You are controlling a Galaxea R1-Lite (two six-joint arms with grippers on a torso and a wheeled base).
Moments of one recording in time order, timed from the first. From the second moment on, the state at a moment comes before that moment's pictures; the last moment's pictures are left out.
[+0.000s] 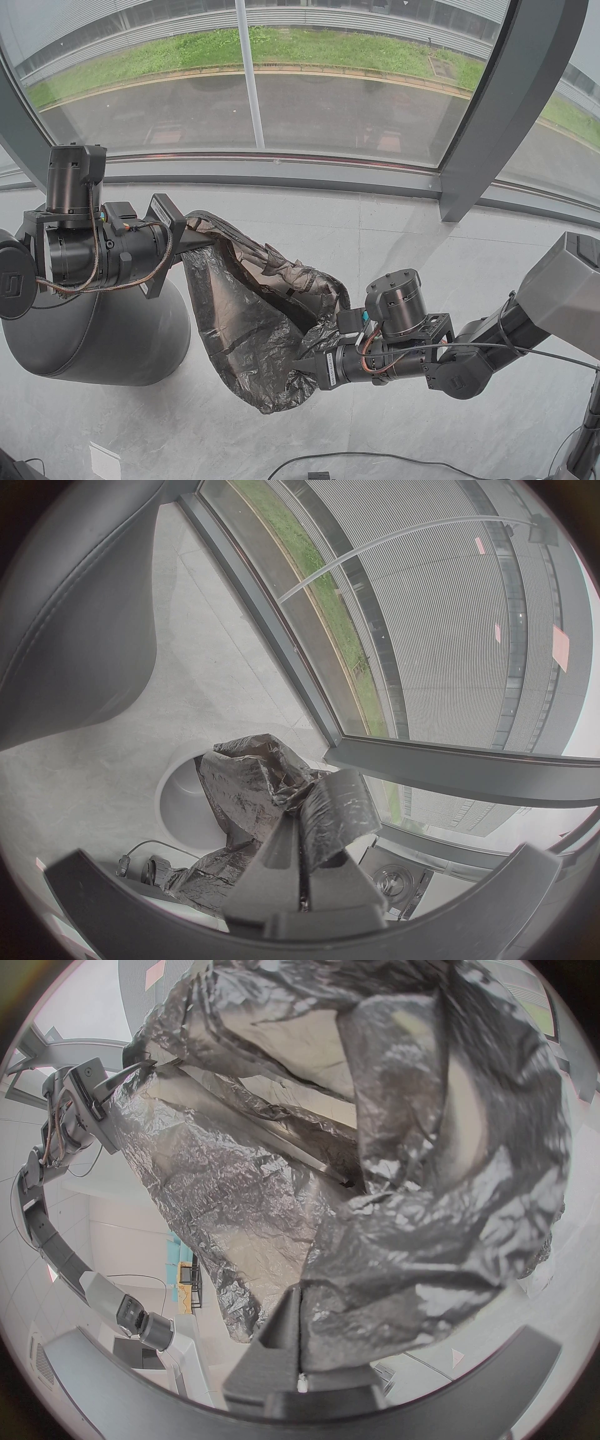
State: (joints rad) left arm -0.41 1.56 -1.05 -0.11 -0.21 -1.08; right arm 0.72 2.08 -0.93 -0.59 0.36 0.39
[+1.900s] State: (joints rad) left arm -0.33 1.80 -1.05 -0.11 -0.30 -1.01; right arm 0.72 2.21 -0.98 -0.60 0.22 0.36
